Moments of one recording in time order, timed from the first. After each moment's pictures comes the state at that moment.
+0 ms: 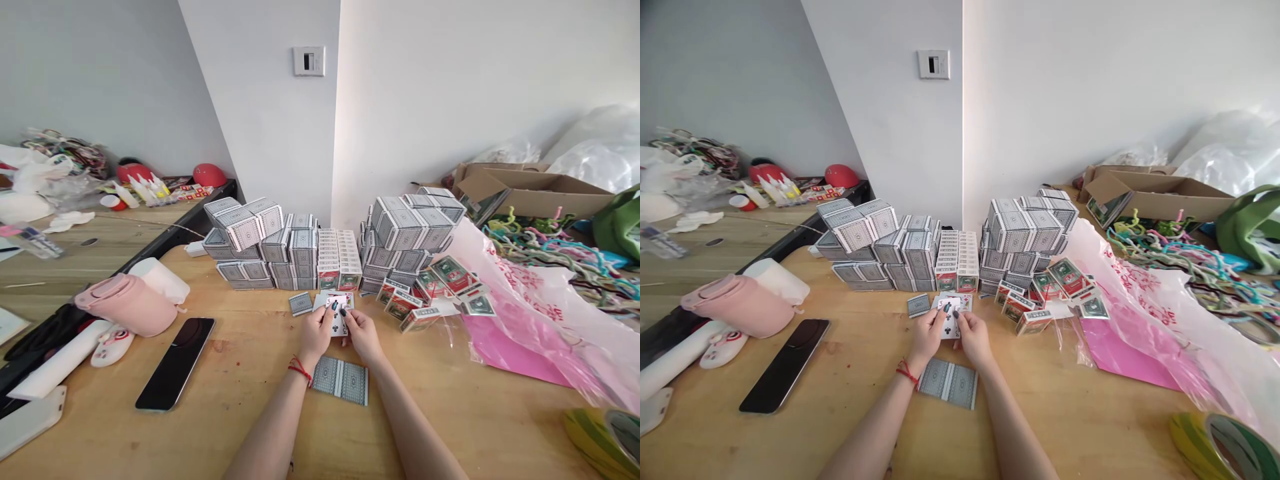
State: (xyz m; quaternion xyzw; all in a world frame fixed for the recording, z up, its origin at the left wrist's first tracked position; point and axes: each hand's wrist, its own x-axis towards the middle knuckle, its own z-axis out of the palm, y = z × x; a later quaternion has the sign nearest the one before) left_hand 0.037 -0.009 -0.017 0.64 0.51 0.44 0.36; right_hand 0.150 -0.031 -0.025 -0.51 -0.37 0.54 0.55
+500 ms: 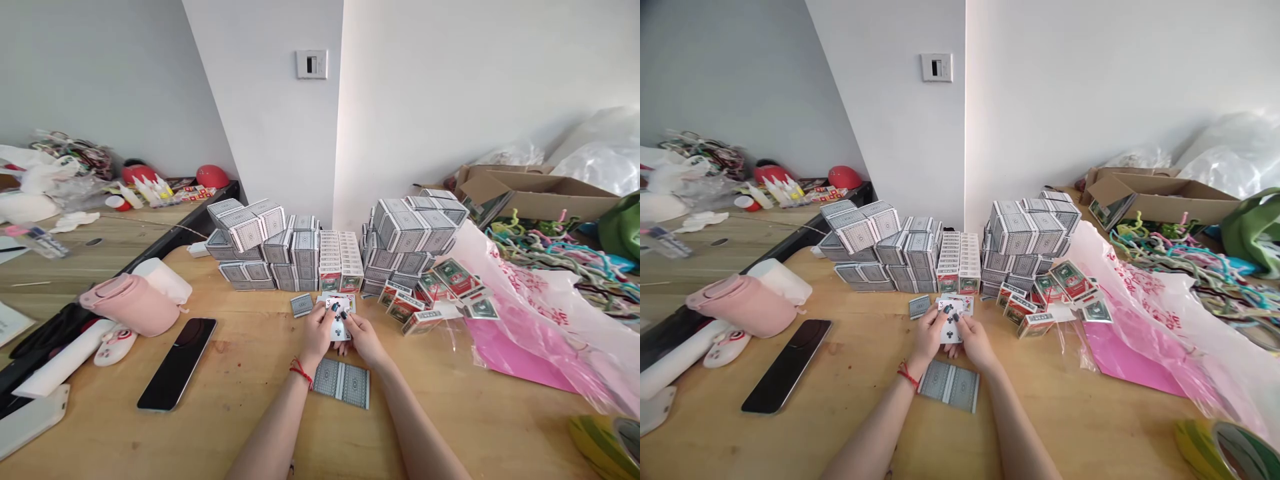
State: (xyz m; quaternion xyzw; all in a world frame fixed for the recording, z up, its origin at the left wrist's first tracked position) left_hand 0.041 -0.010 -0.006 0.52 0.44 0.50 0.52; right_hand 0.152 -0.033 -0.021 -0.43 -0.43 0.63 0.49
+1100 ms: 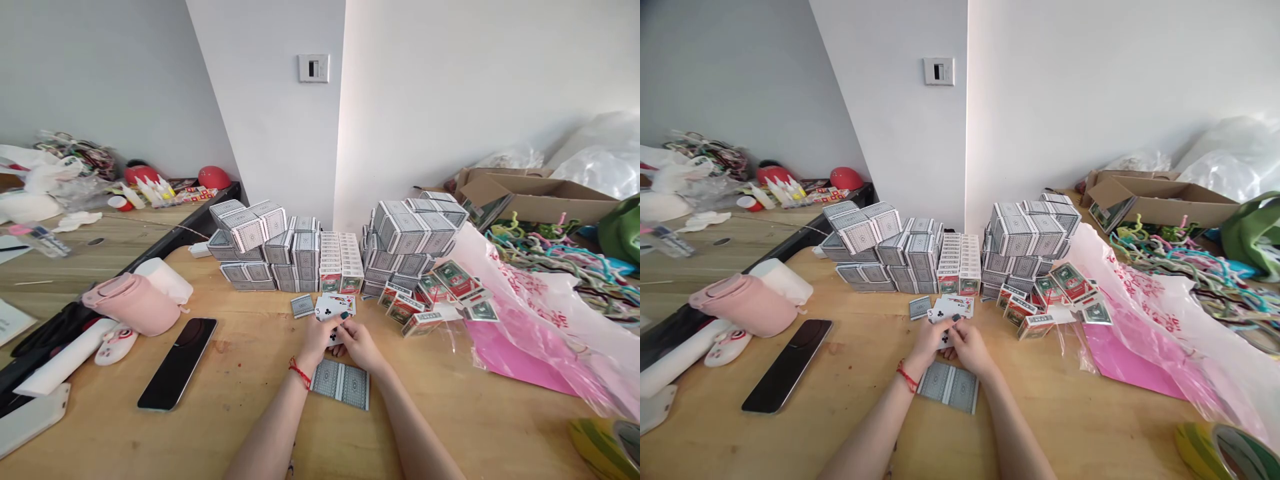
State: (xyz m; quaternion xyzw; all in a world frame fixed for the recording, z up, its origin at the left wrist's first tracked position) left_hand 0.048 -0.009 -0.010 0.39 0.42 0.48 0.66; right_hand 0.148 -0.037 -0.030 -0.48 -0.53 0.55 0.43
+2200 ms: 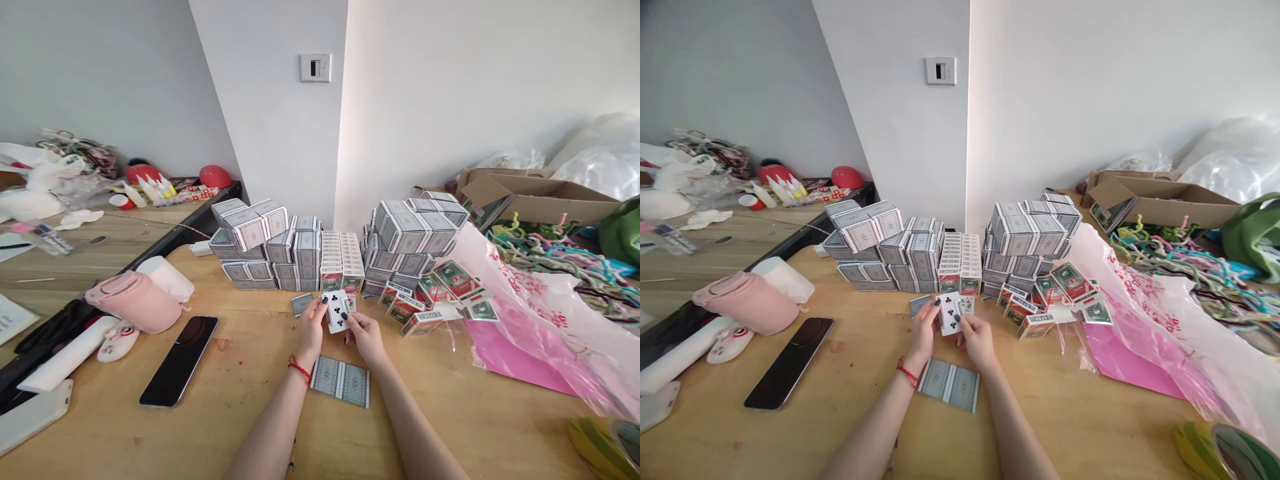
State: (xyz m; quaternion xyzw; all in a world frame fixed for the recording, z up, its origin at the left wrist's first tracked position) left_hand 0.037 0.000 -0.014 0.41 0.46 0.55 0.56; right_hand 0.157 -0.033 -0.023 -0.53 -0.48 0.47 0.52
